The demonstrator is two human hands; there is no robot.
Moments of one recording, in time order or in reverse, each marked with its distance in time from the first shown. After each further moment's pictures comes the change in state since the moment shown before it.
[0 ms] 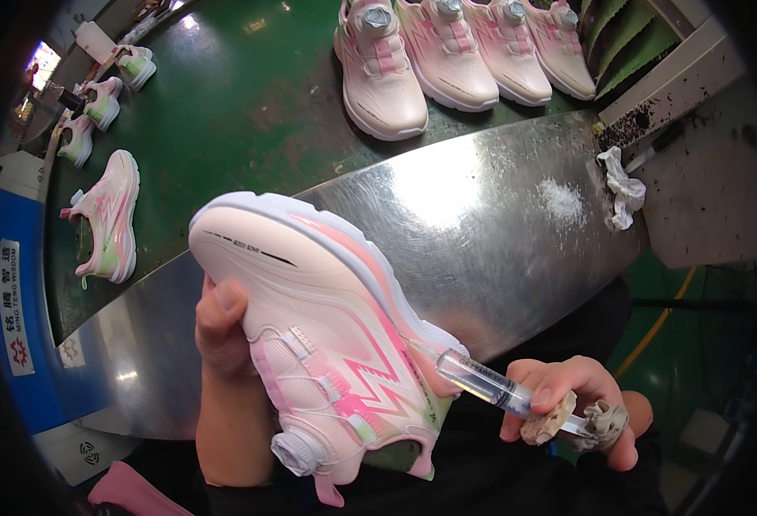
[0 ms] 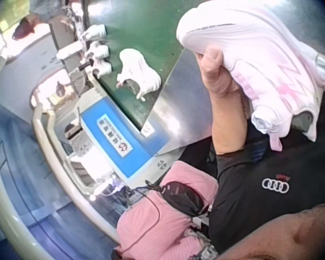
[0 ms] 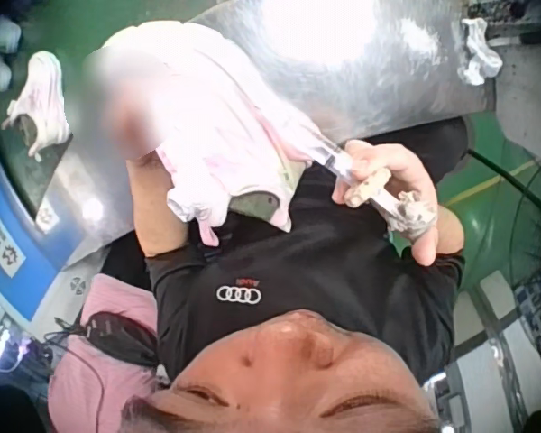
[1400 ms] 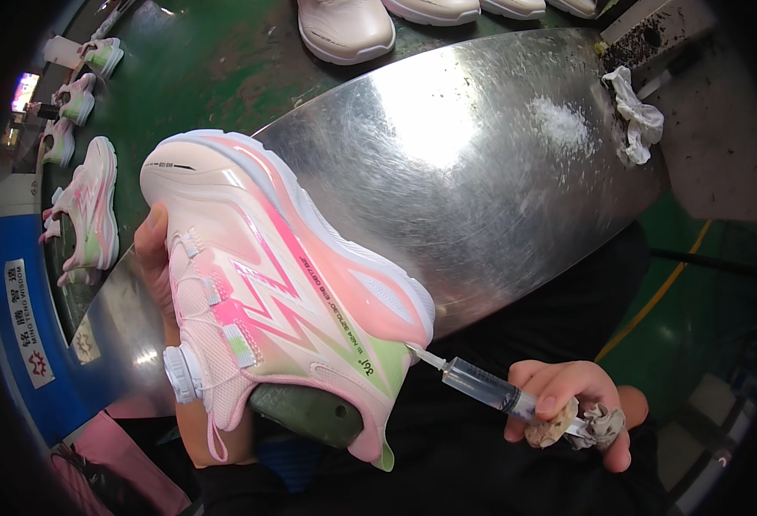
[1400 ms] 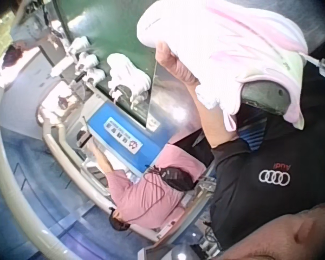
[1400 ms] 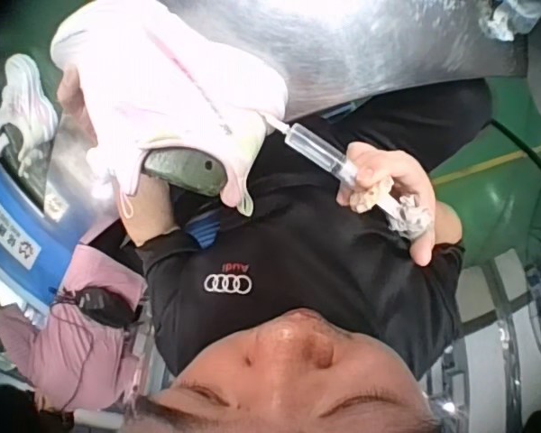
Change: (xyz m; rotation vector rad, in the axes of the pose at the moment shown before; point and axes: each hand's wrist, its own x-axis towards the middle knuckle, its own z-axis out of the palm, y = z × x) left_hand 0.011 -0.010 -0.008 0.012 0.169 -0.128; right_hand -0.064 0.025 -0.030 0.182 0.043 -0.008
